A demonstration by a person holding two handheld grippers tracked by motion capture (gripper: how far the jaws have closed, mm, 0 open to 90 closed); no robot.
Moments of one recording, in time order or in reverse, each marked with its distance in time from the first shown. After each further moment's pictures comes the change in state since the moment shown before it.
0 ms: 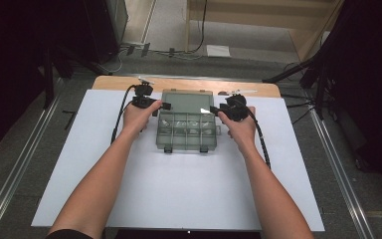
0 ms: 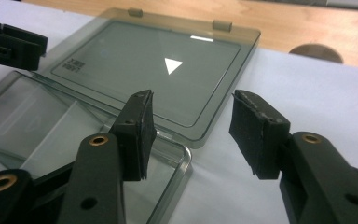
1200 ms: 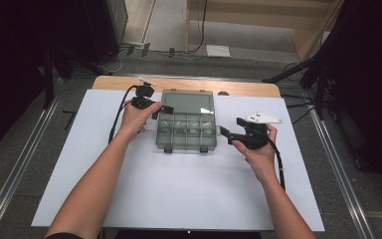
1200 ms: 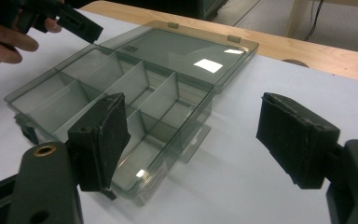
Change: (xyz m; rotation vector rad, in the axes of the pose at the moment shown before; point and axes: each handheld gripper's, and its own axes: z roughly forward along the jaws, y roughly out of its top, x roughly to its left) left arm -0.008 -0.002 -0.011 0.046 -0.086 0.073; right arm 0.023 -0.062 -0.094 -0.173 0.013 -0.139
